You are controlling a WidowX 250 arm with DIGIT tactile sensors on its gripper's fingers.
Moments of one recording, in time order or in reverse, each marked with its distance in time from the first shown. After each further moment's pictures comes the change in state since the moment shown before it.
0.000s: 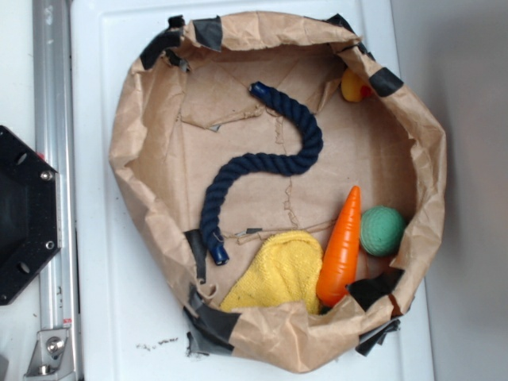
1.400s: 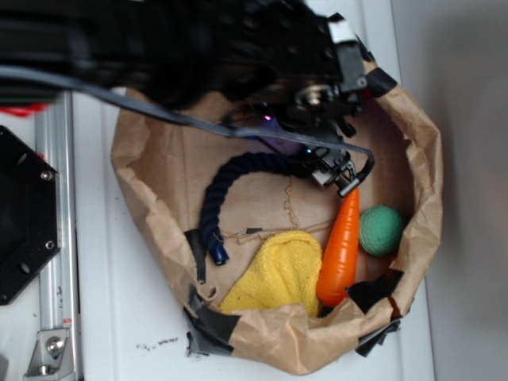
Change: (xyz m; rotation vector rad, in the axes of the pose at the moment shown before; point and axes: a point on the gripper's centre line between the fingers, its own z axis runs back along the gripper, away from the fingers) arm 0.148 0.066 -0.236 0.058 0.023 0.599
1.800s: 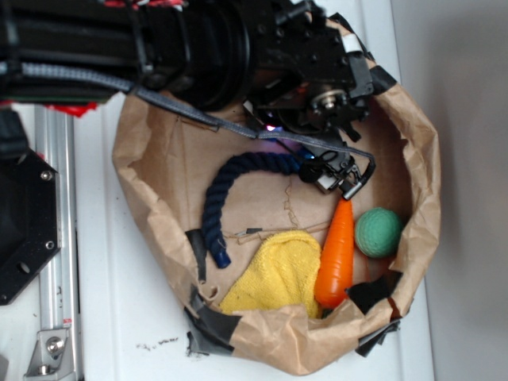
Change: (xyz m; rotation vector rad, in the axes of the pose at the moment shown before) arm -0.008 -0.005 -0.010 -0.020 0.055 0.041
